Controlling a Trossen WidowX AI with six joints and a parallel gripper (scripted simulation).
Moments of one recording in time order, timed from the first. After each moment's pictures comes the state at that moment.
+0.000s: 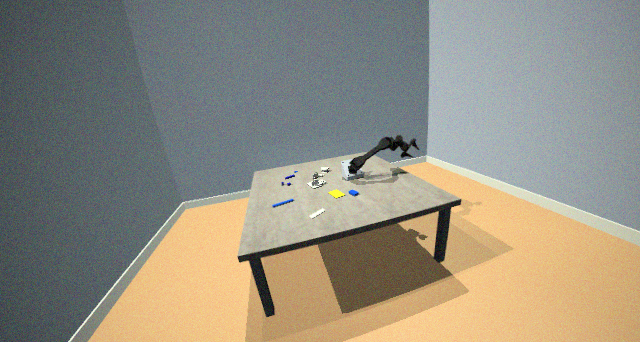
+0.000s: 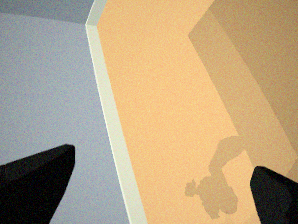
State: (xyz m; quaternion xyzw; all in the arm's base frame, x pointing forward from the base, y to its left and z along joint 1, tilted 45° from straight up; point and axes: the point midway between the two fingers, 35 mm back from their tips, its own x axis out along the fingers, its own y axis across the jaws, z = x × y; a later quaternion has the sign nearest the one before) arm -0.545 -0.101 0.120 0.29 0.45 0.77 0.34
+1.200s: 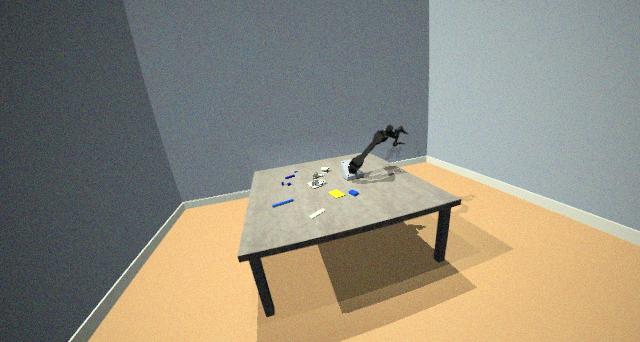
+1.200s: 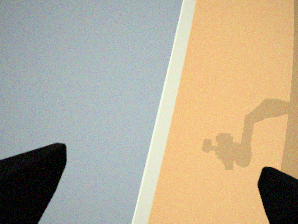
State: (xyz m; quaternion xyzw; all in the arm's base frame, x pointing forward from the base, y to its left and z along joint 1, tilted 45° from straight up) arm -0.514 -0.262 0.100 0.13 0.29 0.93 0.20
